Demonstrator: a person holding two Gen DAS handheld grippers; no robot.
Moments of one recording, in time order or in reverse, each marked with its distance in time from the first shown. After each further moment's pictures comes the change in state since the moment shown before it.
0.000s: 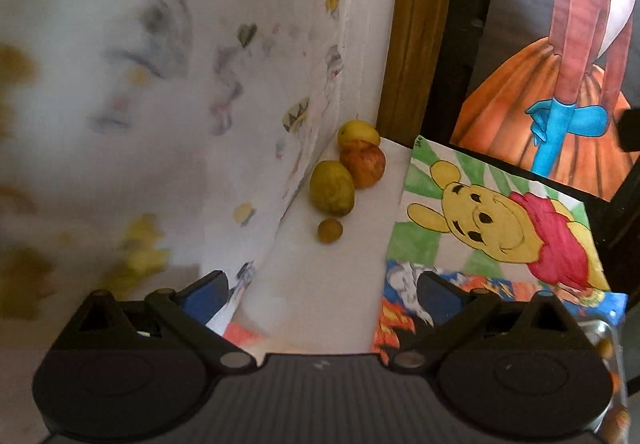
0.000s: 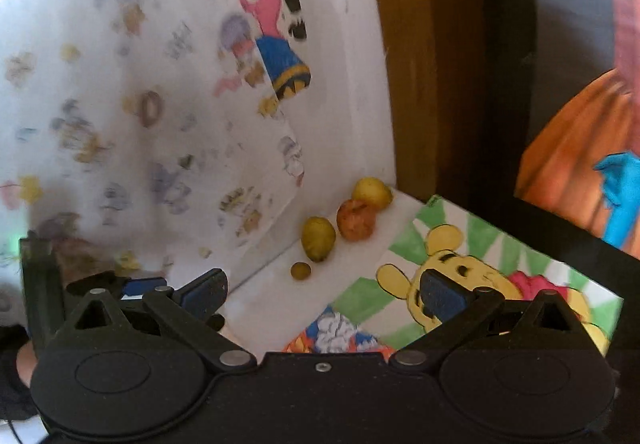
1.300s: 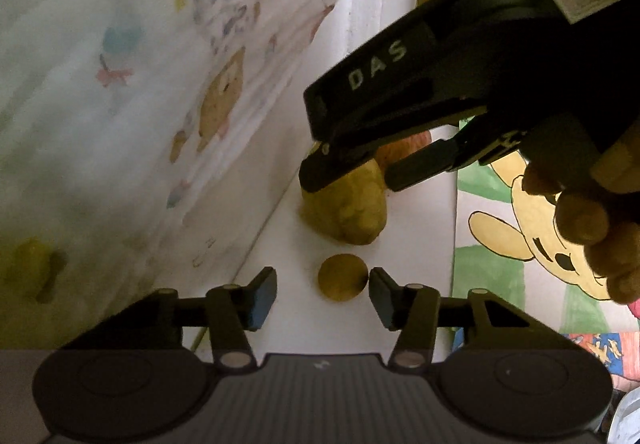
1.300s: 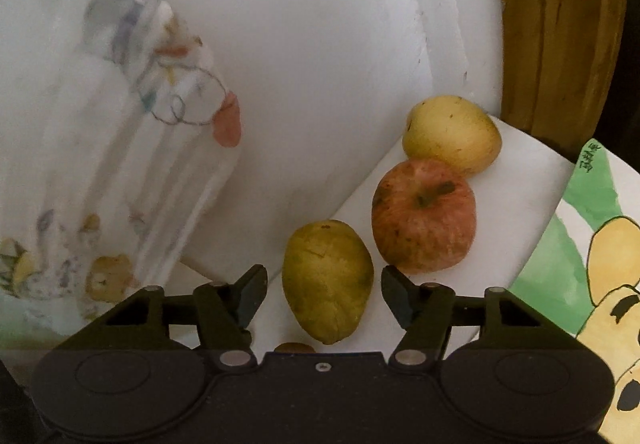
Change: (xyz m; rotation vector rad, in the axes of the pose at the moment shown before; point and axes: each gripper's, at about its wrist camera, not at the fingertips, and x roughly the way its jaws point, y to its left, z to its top) left arm 0.164 0.006 0.013 0.012 0.040 -0.018; right arm 0.310 -0.012 0.037 0.121 0.284 0.100
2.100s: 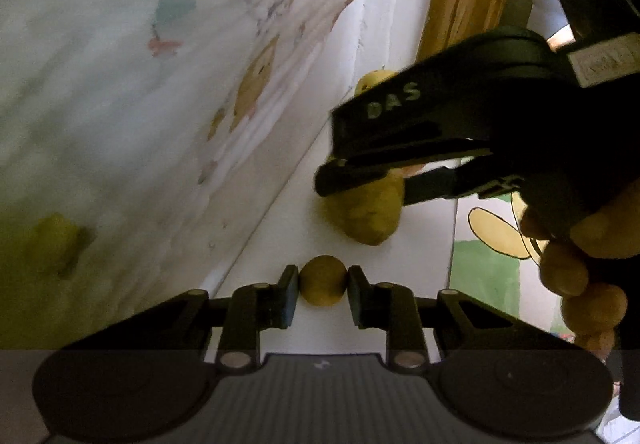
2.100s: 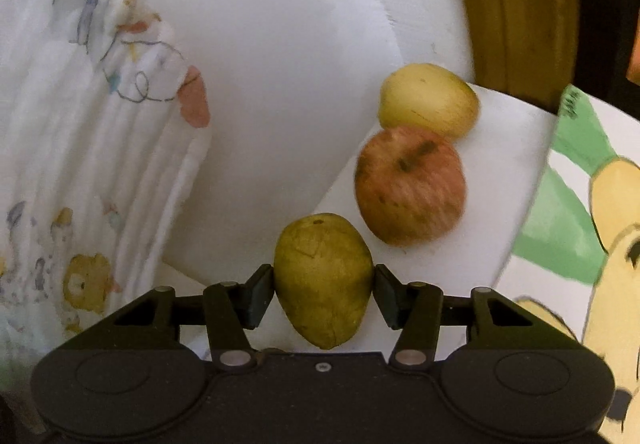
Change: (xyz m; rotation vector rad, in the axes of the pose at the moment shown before) left arm -0.004 0.017 0.003 -0.060 0.040 -0.008; right arm -0.003 -0.014 -0.036 0.136 -0.055 -0.008
